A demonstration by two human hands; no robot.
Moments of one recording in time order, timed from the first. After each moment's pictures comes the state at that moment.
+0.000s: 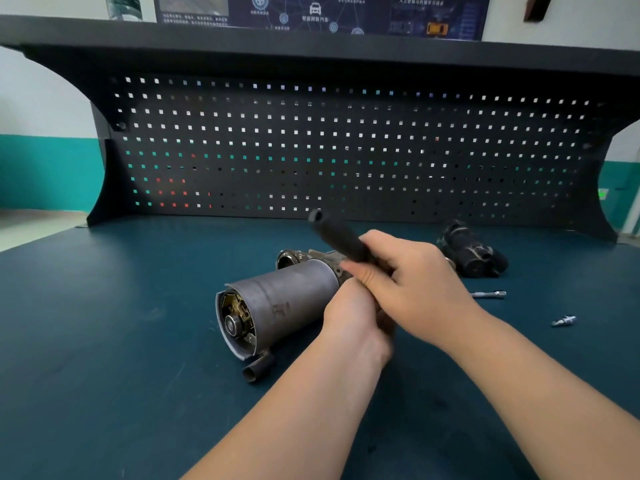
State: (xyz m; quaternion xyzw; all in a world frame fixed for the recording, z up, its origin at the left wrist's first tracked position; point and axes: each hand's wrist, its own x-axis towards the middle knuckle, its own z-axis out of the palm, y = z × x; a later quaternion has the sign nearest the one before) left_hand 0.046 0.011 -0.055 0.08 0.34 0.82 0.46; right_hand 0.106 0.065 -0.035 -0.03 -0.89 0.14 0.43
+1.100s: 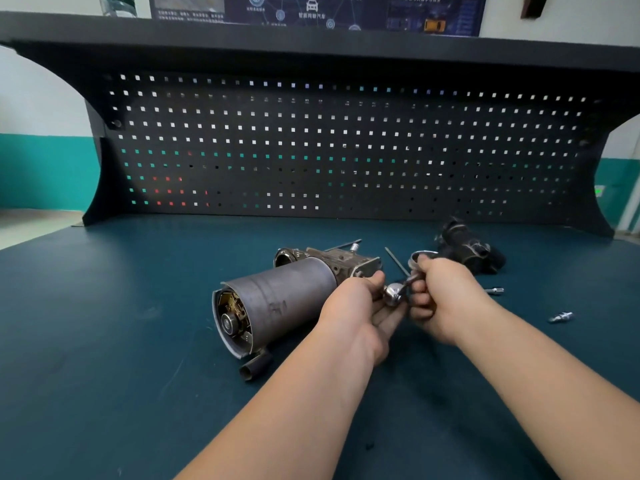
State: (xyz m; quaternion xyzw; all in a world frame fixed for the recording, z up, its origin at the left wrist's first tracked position) left_hand 0.046 0.009 -0.051 0.02 0.39 0.78 0.50; right_hand 0.100 0.094 -0.045 -0.37 -0.47 0.71 0.36
